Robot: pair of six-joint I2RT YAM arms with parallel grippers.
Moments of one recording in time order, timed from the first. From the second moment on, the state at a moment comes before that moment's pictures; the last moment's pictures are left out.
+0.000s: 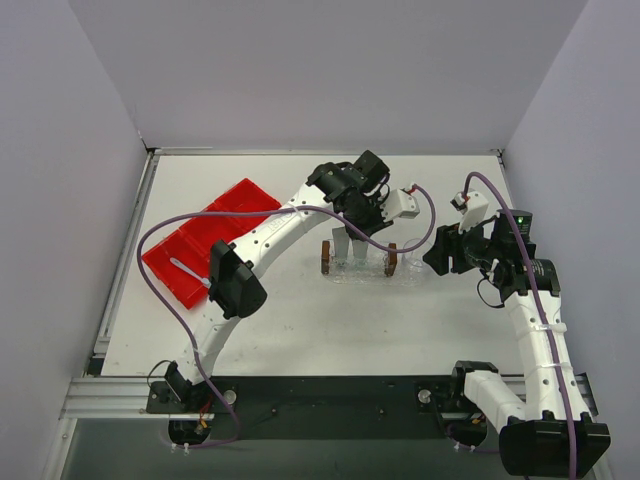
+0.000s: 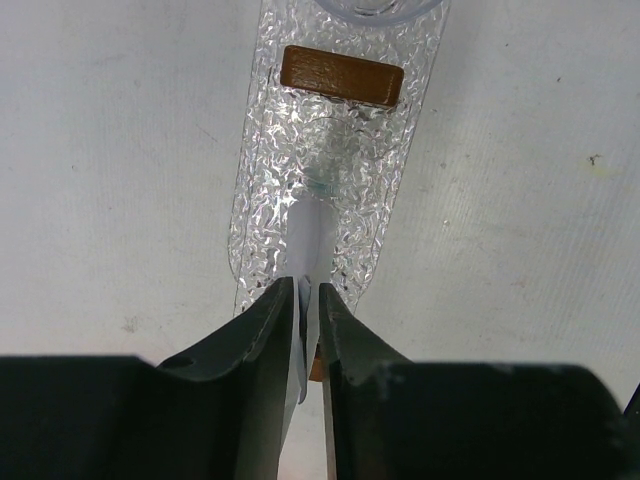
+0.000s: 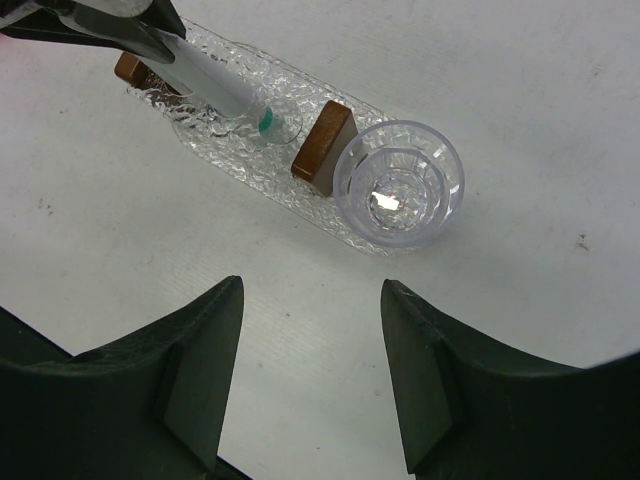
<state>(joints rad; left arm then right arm) -0.85 2.29 2.44 -1.21 0.21 0.52 -0.05 0.93 0.93 -0.72 -0.52 -0.21</state>
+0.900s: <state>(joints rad) -0.85 2.29 2.44 -1.14 0.15 0.51 -0.05 0.93 0.93 -0.72 -0.52 -0.21</state>
